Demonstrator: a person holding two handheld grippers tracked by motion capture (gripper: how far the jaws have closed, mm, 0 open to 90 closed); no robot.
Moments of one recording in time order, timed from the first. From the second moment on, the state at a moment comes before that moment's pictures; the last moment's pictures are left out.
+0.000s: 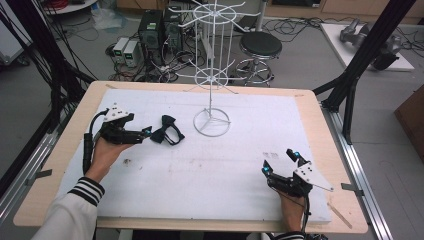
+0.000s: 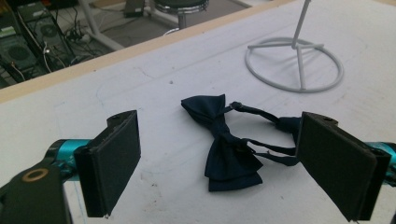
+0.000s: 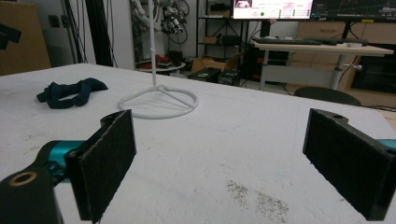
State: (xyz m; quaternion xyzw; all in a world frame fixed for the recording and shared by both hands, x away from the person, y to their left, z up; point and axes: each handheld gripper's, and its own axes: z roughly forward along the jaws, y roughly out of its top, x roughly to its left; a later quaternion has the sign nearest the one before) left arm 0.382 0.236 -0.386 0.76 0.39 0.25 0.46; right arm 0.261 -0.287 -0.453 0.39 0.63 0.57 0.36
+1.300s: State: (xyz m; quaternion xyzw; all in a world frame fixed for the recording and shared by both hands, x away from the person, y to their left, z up) left arm 0.449 0.168 -0.406 0.82 0.46 0.16 0.29; right arm 0.259 -0.289 -0.453 0.39 0.62 0.58 0.36
